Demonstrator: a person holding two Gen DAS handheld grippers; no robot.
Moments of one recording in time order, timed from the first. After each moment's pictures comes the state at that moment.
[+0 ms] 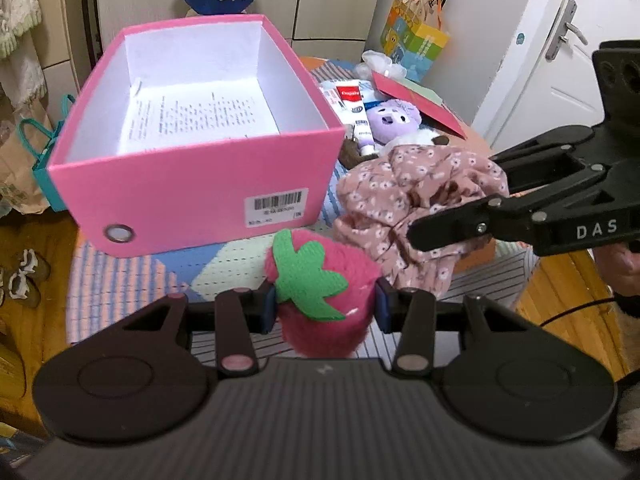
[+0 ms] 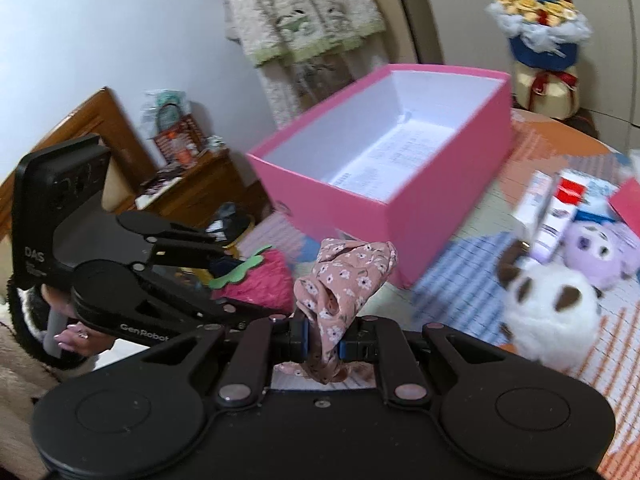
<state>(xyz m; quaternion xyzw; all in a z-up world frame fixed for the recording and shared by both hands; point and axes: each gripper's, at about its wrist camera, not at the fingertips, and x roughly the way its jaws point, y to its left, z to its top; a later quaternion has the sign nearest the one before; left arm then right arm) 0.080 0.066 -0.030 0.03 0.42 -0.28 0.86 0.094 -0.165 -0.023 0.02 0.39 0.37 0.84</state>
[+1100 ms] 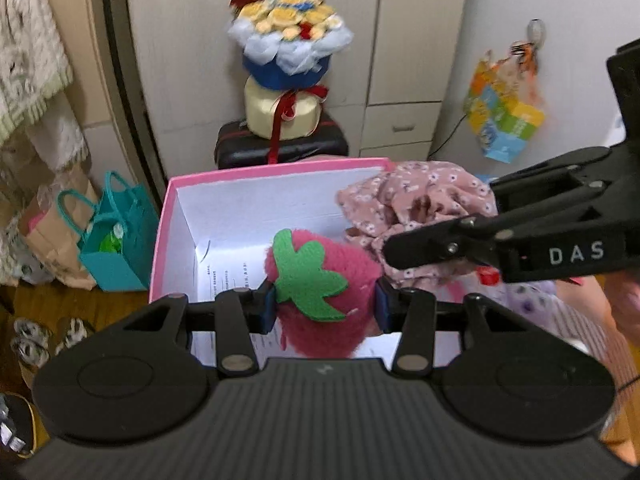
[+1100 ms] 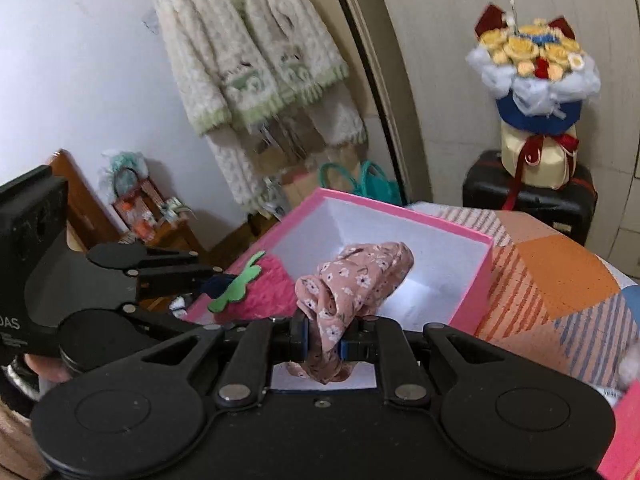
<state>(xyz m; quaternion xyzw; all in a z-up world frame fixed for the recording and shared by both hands) 0.309 0.053 0.016 0.04 0.38 -0.19 0.90 0.333 -0.142 0.005 0.04 0.39 0.33 0.86</state>
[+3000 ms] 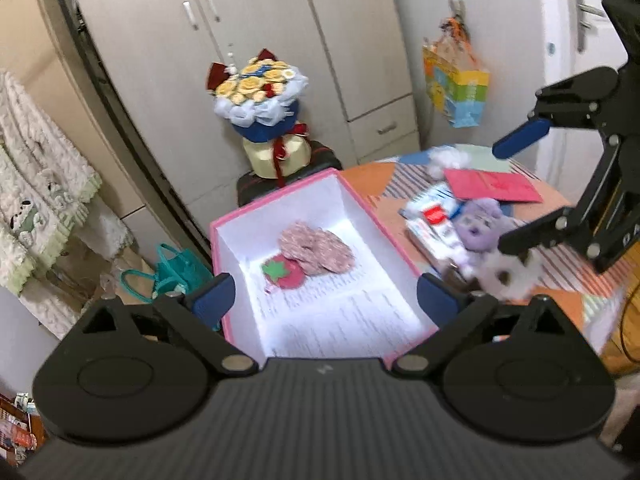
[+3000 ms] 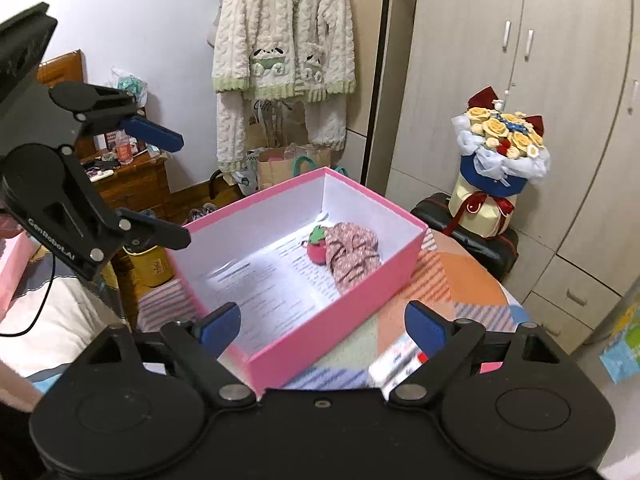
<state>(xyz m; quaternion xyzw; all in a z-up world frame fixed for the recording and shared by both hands) 0.136 0.042 0.101 0.21 0.30 -0.21 0.91 0.140 -0.190 0.071 -0.14 0.31 0.29 0.89</state>
